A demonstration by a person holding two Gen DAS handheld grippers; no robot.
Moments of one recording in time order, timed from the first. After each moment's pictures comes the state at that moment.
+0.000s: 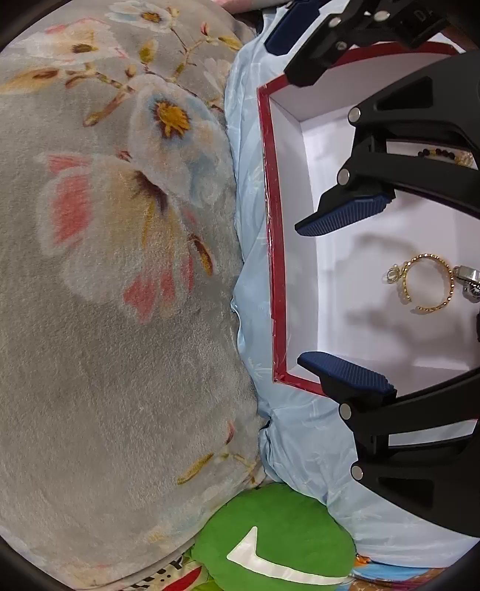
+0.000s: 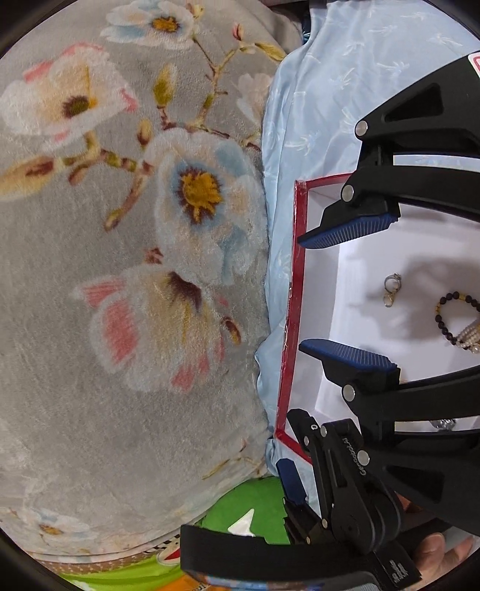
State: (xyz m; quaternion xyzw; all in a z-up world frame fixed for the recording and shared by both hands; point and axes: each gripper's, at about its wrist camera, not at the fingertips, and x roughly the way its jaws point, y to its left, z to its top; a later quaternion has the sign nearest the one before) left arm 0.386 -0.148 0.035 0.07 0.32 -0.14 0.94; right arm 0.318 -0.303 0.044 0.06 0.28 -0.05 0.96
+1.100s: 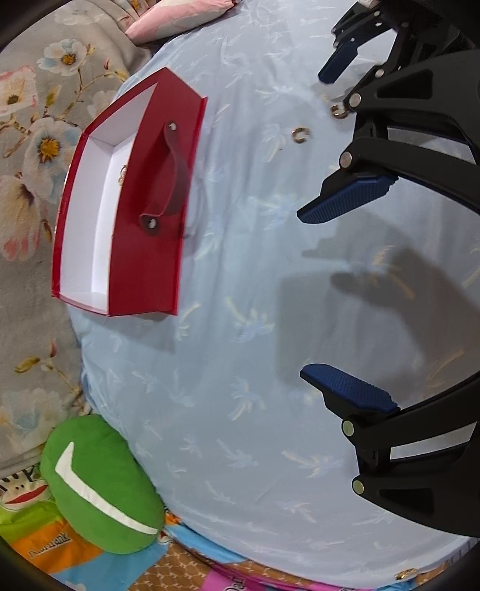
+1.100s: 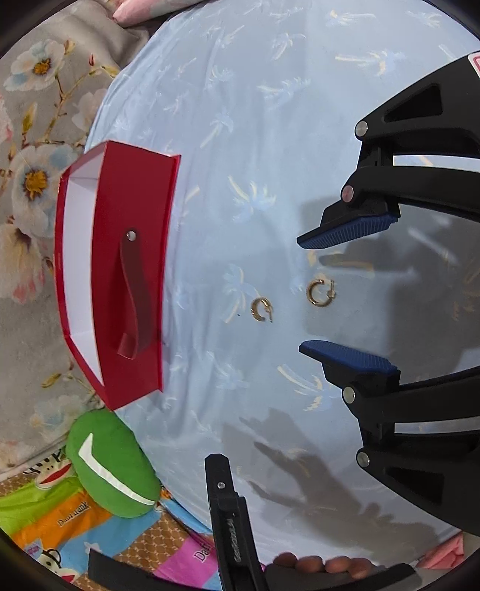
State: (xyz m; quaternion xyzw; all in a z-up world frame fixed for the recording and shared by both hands) left arm 0.119 0.005 -0.065 0.05 0.46 -0.12 0.88; right arm 0.038 -0.189 -0.088 0.06 0.44 0.00 0.89
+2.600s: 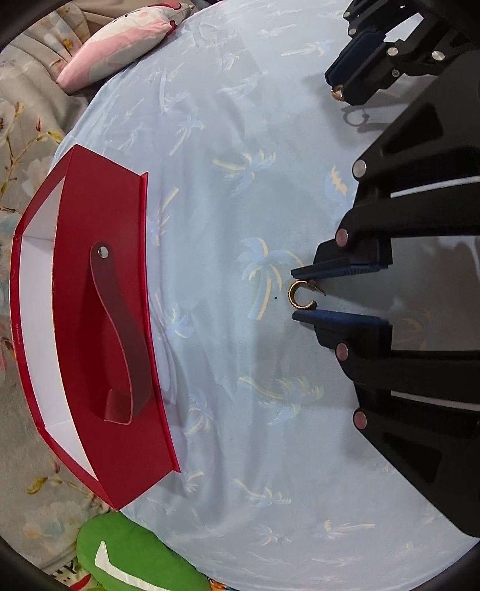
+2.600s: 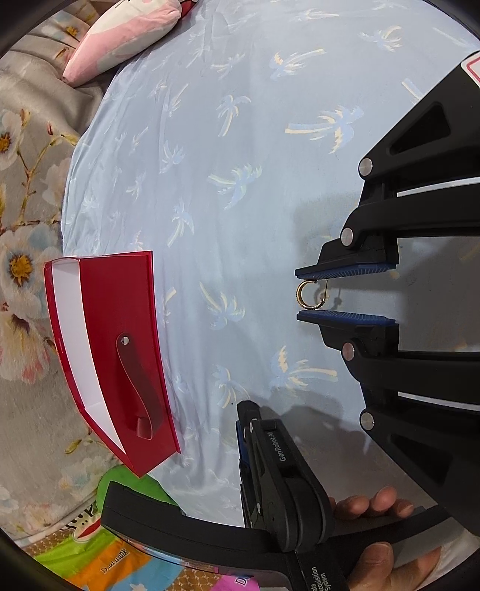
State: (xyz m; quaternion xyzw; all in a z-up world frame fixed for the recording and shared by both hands) left arm 0.114 -0.137 -0.108 0.11 0.48 -0.21 0.84; right arm 0.003 -0.253 -0.084 0.11 0.45 -0.08 0.88
